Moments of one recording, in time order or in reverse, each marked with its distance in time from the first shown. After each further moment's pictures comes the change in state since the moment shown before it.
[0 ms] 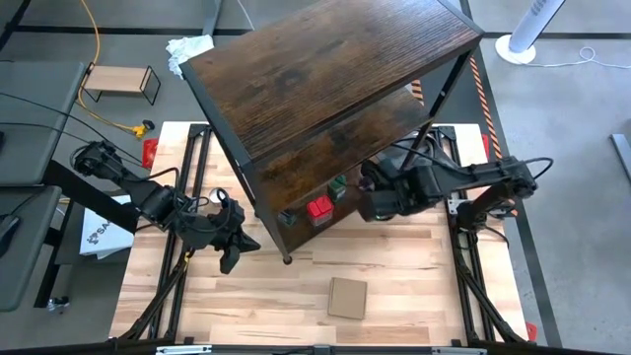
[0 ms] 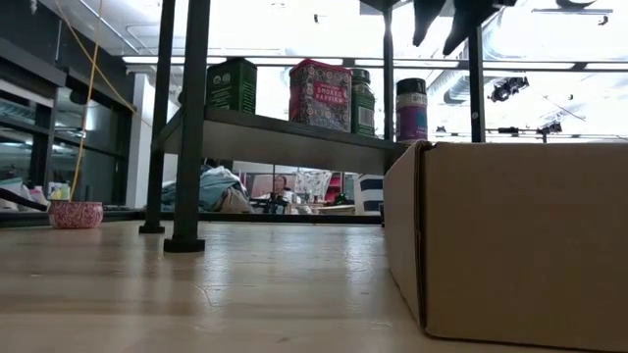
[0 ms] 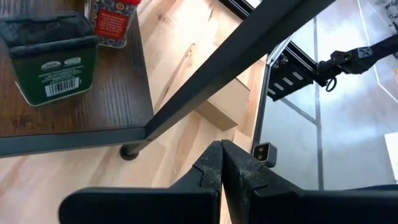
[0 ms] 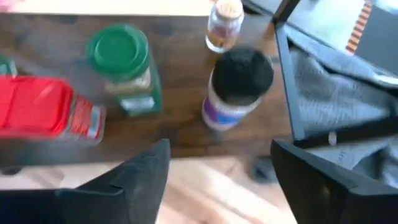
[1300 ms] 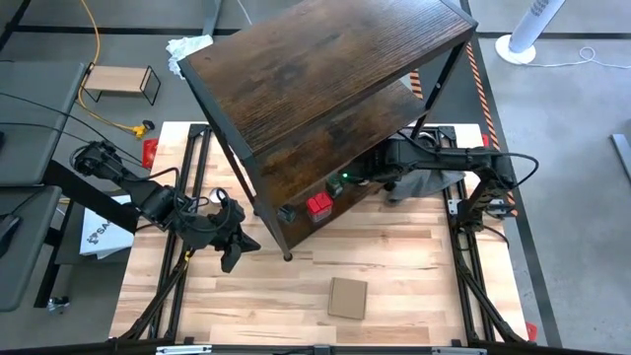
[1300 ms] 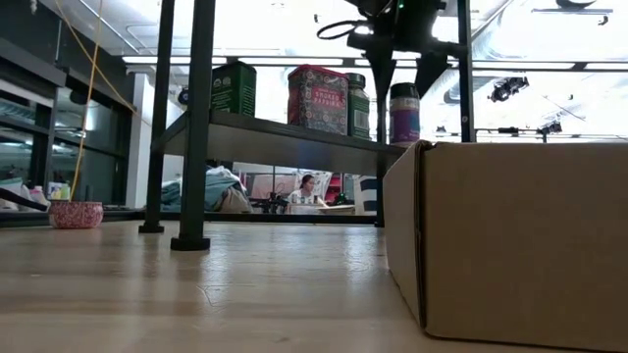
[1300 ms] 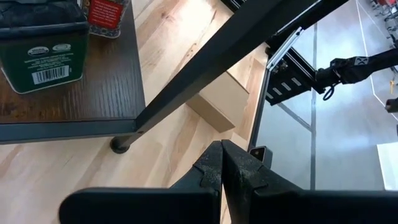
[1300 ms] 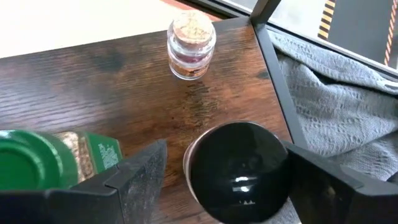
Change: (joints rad) left arm 0.000 0.000 0.000 0.000 -0.004 -0.058; right arm -0.278 0.143 -0.001 0.147 -0.063 -0.108
